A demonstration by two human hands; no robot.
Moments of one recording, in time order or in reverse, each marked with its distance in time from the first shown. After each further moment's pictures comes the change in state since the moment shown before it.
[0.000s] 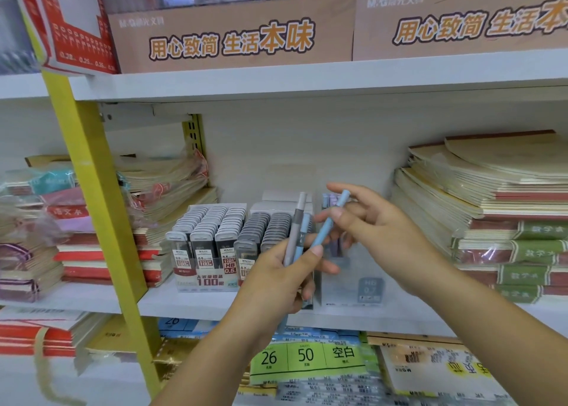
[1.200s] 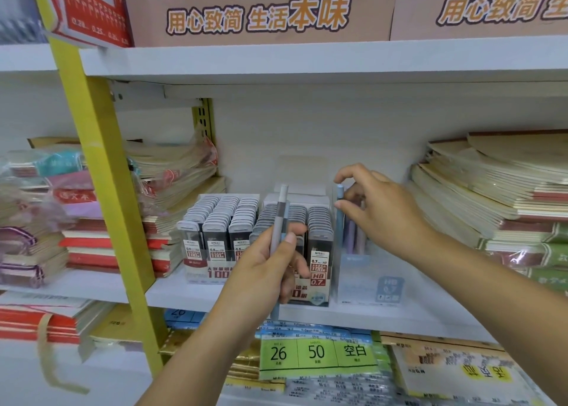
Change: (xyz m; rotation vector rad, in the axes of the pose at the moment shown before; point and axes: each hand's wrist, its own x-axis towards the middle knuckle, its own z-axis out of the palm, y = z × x) left_hand -0.002 -0.006 -0.037 0.063 0.045 0.105; right_hand 0.054 0.032 -0.001 -0.929 0.122 -0.325
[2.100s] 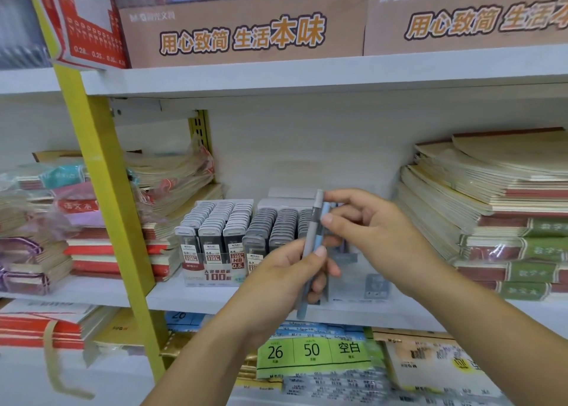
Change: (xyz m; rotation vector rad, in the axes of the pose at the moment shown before) left_hand -0.006 0.012 0.026 -0.077 -0.268 -0.061; right_hand -0.039 -0.056 -0.035 1.019 -0.115 0.322
